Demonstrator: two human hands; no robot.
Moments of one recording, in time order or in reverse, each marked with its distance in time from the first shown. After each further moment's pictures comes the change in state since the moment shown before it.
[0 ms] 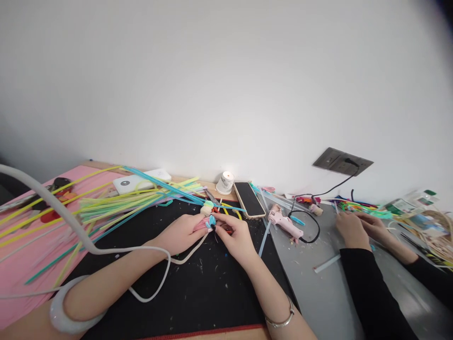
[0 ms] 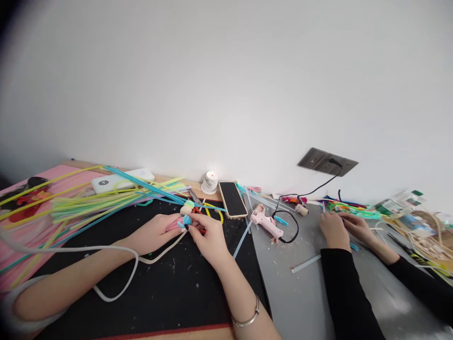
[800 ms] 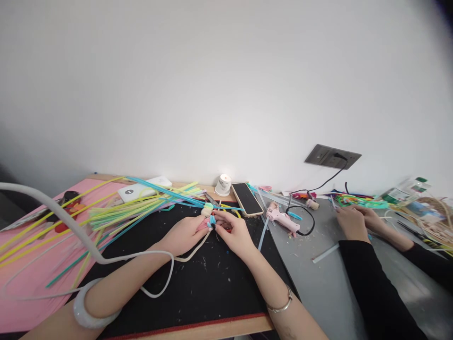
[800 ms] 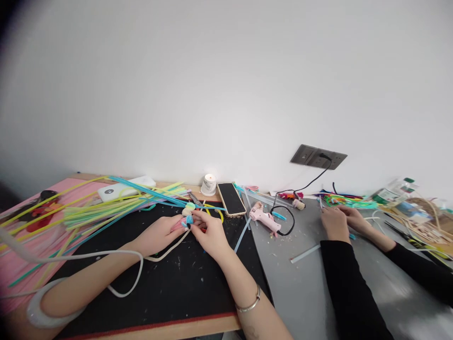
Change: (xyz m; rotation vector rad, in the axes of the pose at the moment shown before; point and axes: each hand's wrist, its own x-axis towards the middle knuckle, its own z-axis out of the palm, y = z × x) left_hand -0.002 0.003 0.002 0.159 0.030 0.002; right_hand -0.001 0.000 0.001 0.087 -0.007 0.007
